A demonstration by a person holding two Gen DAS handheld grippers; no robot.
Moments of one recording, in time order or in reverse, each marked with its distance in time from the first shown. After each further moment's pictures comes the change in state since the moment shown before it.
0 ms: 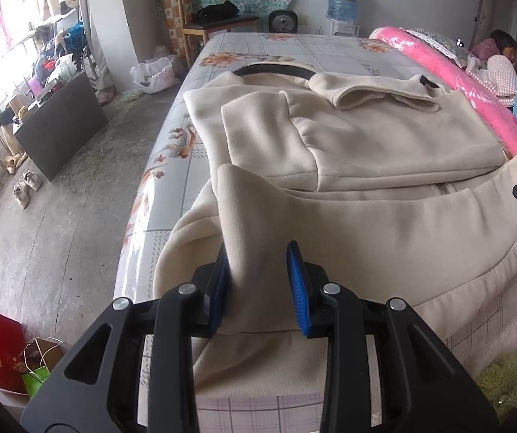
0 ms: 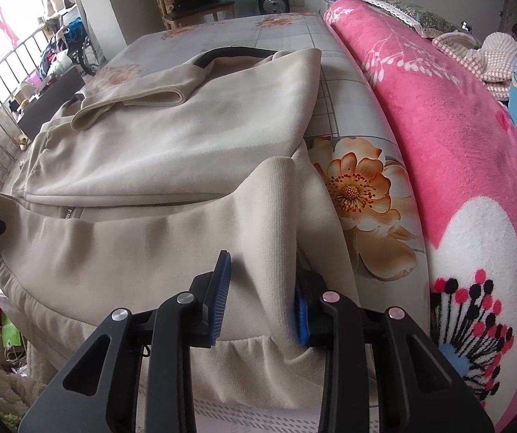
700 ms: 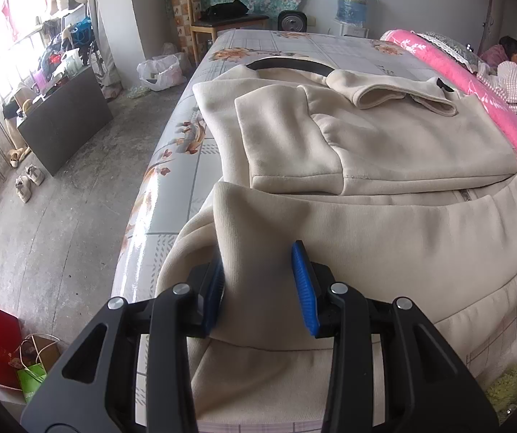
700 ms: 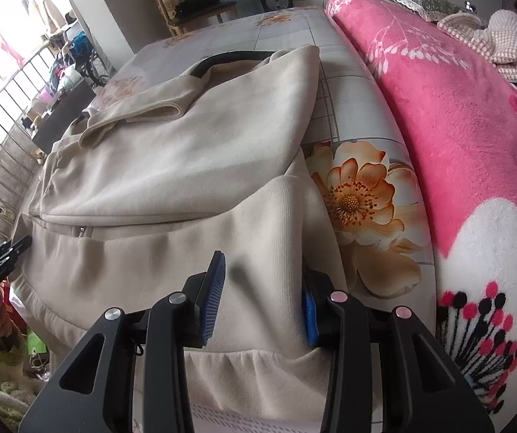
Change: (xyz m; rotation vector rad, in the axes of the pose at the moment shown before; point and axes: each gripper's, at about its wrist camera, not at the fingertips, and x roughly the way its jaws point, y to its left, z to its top) left arm 0.016 0.010 0.001 -0.026 -0.017 0.014; right arm 0.001 -0.011 0.007 0.043 0.018 0.098
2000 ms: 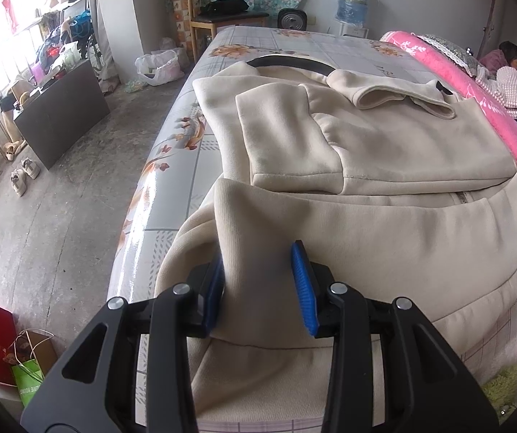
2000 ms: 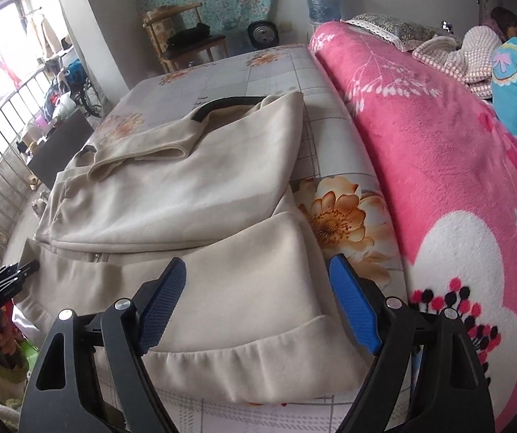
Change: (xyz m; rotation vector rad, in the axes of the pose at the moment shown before) left arm 0.001 0.005 0.001 -0.024 0.013 -0.029; right arm -0.039 -0.007 0.009 0.054 -0.151 -0.013
